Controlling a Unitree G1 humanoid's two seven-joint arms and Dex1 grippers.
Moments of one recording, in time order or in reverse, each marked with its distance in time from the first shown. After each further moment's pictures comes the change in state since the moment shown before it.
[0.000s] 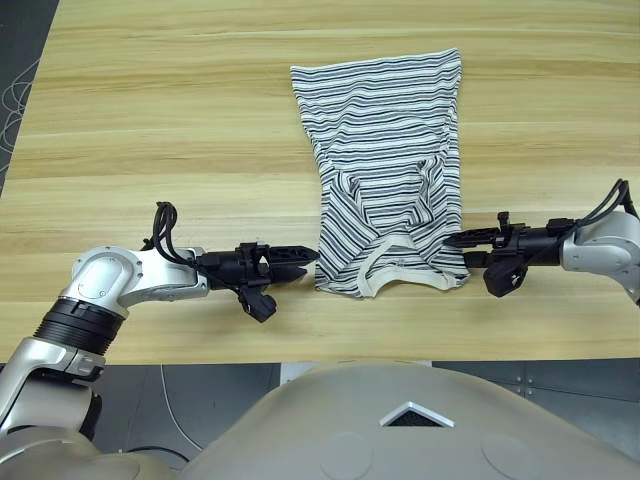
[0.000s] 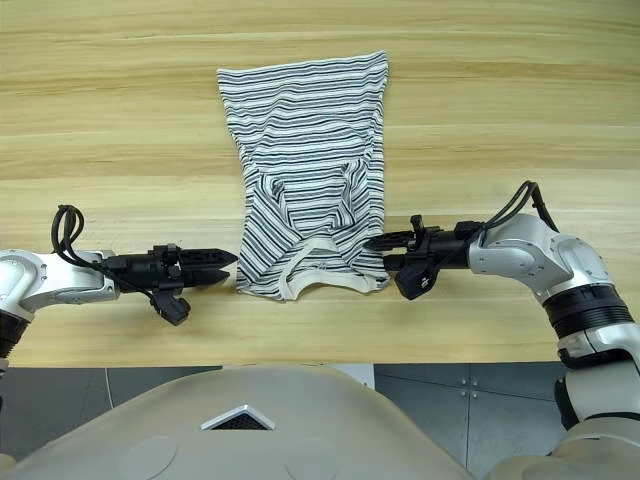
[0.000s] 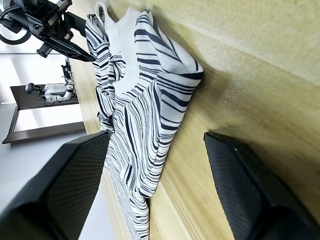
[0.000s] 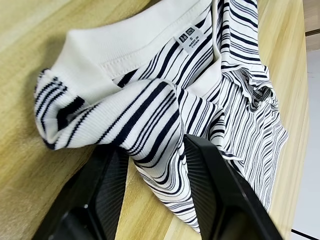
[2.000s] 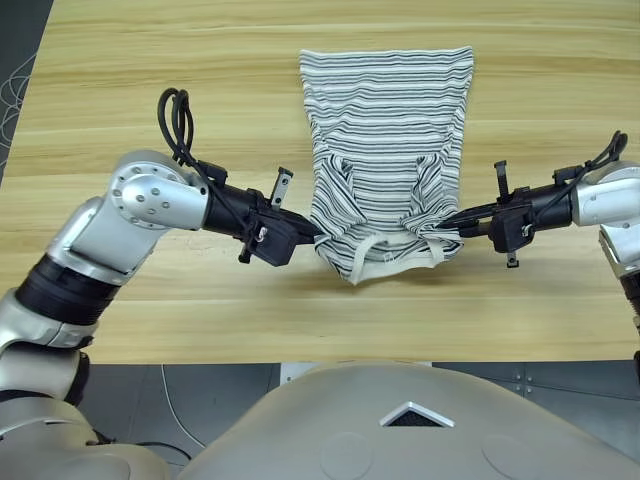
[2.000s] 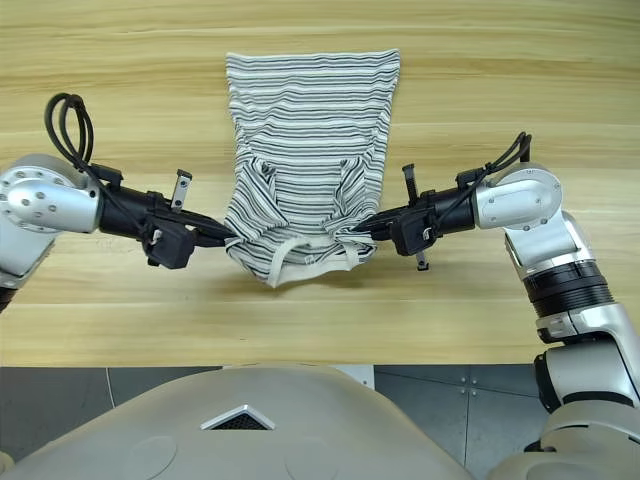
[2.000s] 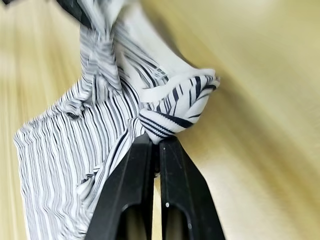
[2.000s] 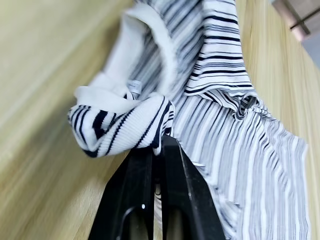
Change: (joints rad) left arm -0.230 0.097 -0.057 -0.424 -1.253 0.860 -1.240; right arm -0.091 0.087 -0.056 -0.172 0.673 0.435 0.657
